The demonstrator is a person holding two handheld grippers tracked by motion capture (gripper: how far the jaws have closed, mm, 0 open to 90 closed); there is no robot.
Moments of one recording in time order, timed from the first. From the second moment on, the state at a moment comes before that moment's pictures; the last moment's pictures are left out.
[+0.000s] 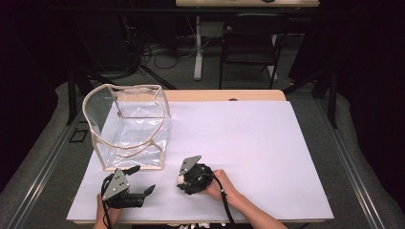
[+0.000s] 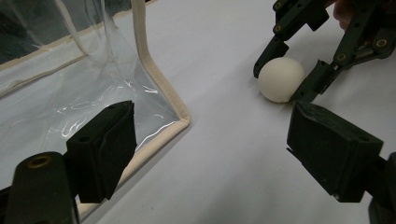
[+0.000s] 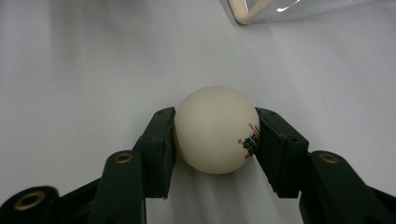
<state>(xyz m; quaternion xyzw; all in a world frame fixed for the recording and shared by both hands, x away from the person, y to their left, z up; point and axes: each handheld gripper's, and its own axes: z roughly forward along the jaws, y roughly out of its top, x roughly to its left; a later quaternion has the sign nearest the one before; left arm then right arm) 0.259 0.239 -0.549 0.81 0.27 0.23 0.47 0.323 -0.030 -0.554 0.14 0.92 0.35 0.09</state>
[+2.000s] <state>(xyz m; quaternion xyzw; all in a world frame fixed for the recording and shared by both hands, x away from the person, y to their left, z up) 0.258 0.237 -0.550 0.81 0.26 0.23 0.47 0.337 -0.066 -0.509 0.19 0.89 0.38 0.16</state>
